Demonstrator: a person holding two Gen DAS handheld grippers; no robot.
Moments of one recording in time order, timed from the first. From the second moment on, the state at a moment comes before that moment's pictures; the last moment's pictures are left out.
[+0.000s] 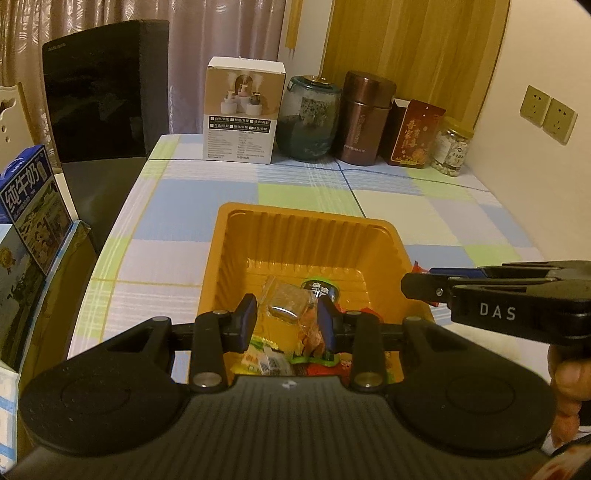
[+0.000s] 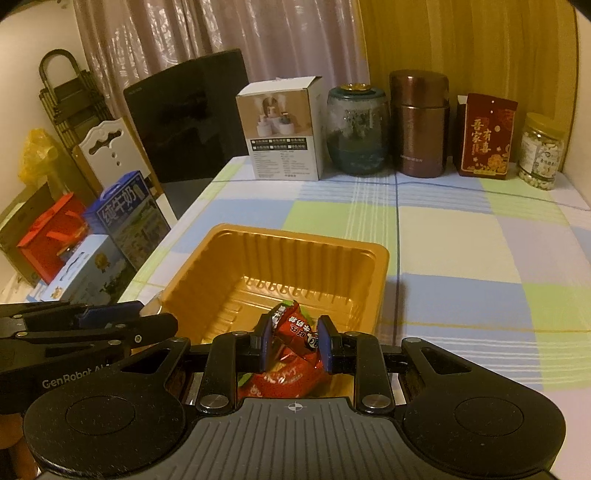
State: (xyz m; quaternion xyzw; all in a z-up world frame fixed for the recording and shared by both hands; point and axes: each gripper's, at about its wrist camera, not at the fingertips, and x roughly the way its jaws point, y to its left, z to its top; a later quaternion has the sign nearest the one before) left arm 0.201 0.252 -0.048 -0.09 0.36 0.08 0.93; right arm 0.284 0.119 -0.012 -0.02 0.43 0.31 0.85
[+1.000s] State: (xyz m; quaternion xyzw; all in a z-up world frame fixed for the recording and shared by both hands) left arm 0.251 0.255 -0.069 -0.07 0.38 0.07 0.92; right arm 0.323 0.118 -0.031 0.00 0.44 0.30 0.84
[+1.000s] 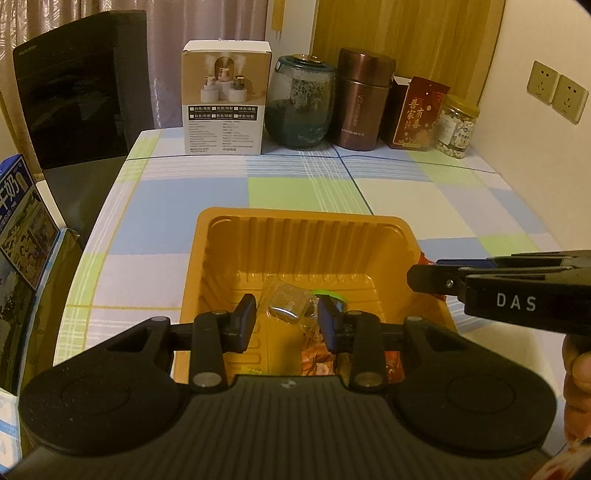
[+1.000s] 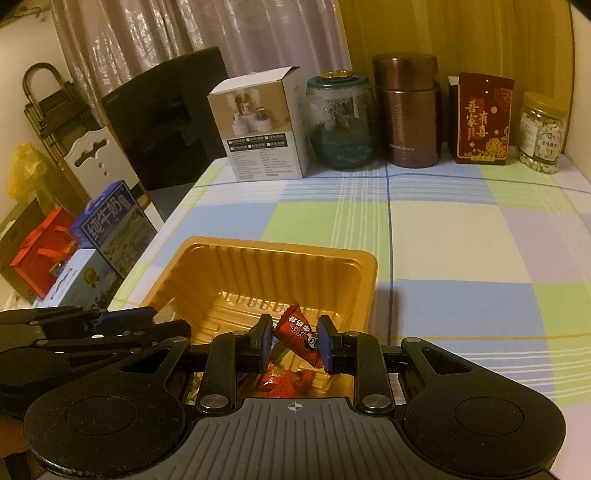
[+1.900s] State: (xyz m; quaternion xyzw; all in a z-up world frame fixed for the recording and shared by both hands) left arm 0.222 0.267 -0.065 -0.07 0.38 0.08 0.92; right arm 0.323 0.128 -0.025 0.02 0.44 0.31 0.84
